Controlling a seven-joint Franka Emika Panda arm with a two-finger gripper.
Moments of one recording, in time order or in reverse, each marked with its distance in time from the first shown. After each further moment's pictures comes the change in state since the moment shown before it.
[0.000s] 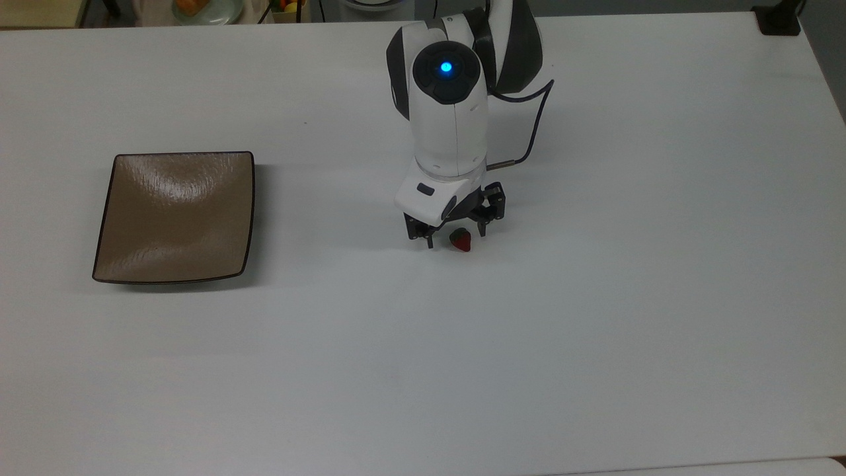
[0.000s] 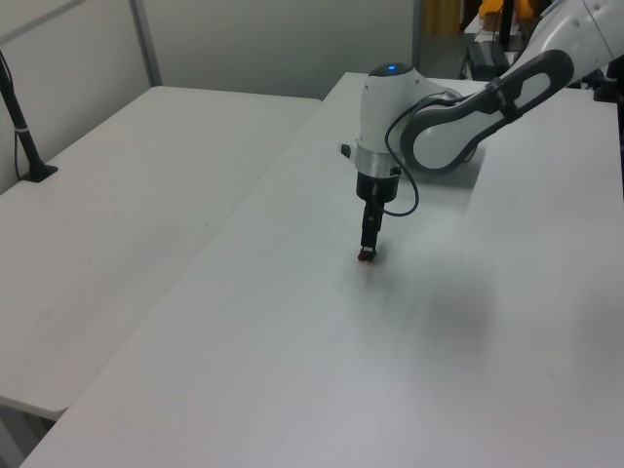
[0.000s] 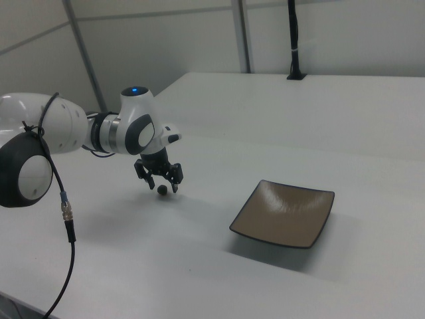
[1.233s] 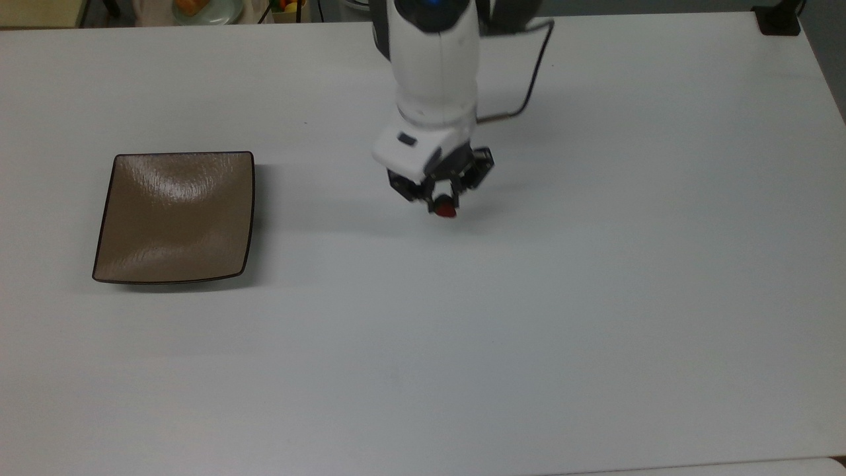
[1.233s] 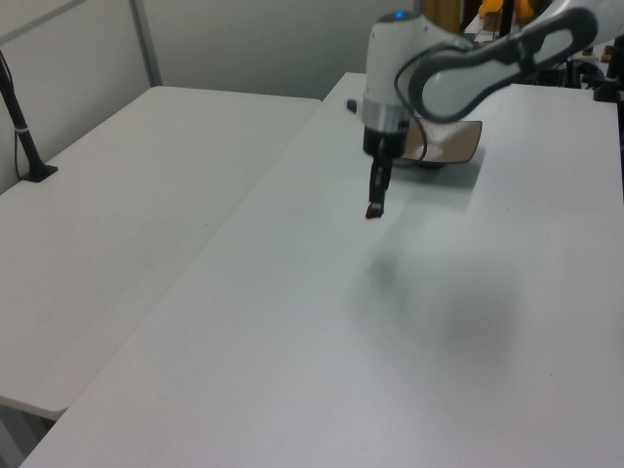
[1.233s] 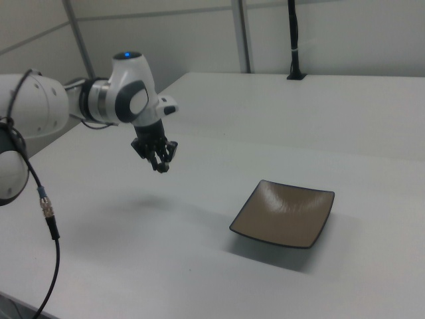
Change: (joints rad) arm -0.031 -0.145 -0.004 0.033 0.000 -0.196 0.001
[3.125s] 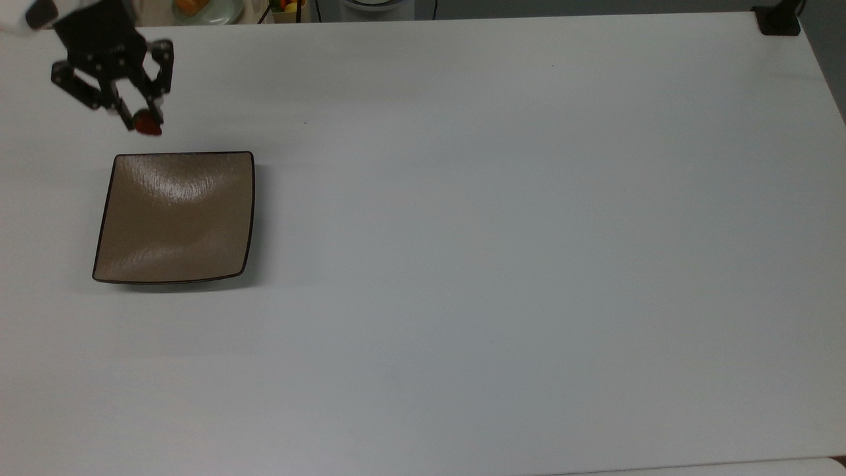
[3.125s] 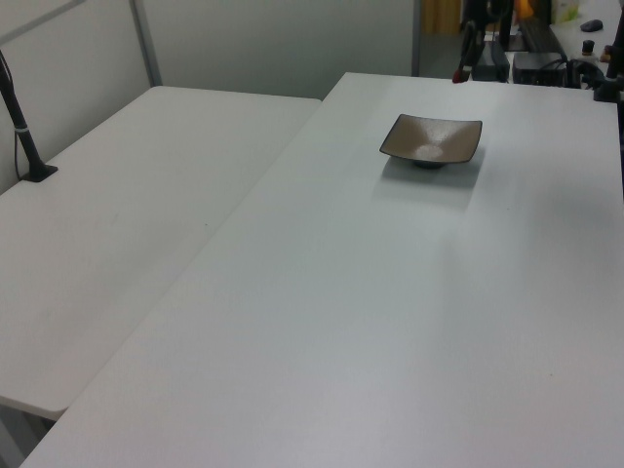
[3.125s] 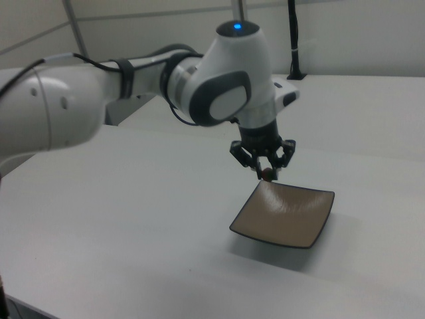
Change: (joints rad) arm -0.577 -0.172 -0.017 -0.027 0.099 -0.063 -0.712
